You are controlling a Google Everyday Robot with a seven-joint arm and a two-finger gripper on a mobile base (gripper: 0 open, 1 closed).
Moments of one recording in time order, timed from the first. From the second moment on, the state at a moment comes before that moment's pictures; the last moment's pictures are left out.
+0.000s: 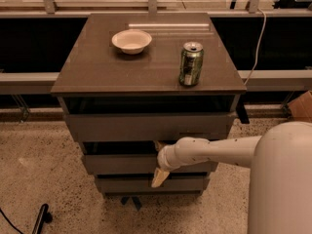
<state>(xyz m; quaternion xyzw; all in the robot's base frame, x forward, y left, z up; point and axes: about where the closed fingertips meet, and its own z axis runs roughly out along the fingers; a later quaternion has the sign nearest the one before) 0.602 -0.001 0.442 -0.69 0.64 0.07 0.32</state>
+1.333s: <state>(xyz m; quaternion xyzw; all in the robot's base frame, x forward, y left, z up) 0.596 -0.010 0.417 -0.69 0.66 0.07 0.30</state>
